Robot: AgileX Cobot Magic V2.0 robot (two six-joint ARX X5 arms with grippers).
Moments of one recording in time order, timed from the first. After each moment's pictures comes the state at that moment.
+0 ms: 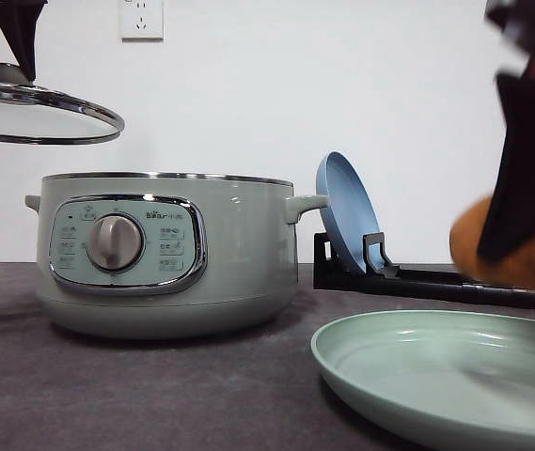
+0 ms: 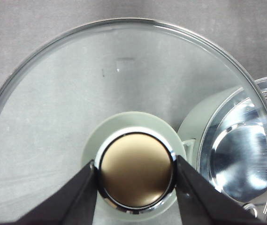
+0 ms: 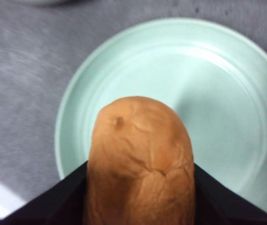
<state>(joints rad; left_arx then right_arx) -0.01 1.87 2.23 -1.36 0.07 0.05 0.66 0.91 0.56 -0.58 -0.13 0.40</state>
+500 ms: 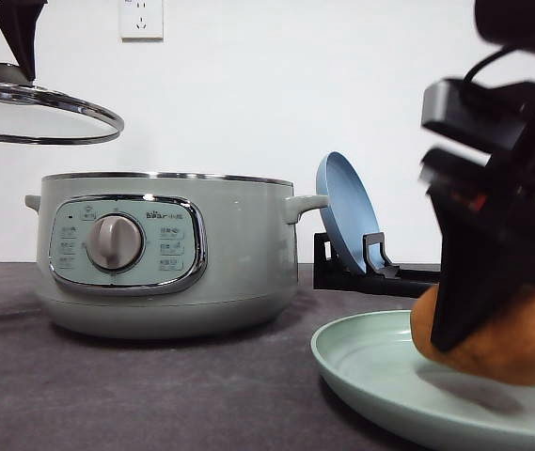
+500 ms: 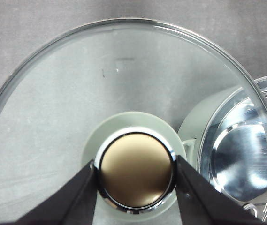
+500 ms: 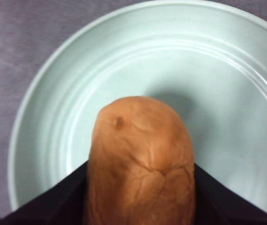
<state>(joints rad) -0.01 1.87 2.23 -1.36 0.07 0.05 0.66 1.19 0.55 -0.38 -0.11 0.39</state>
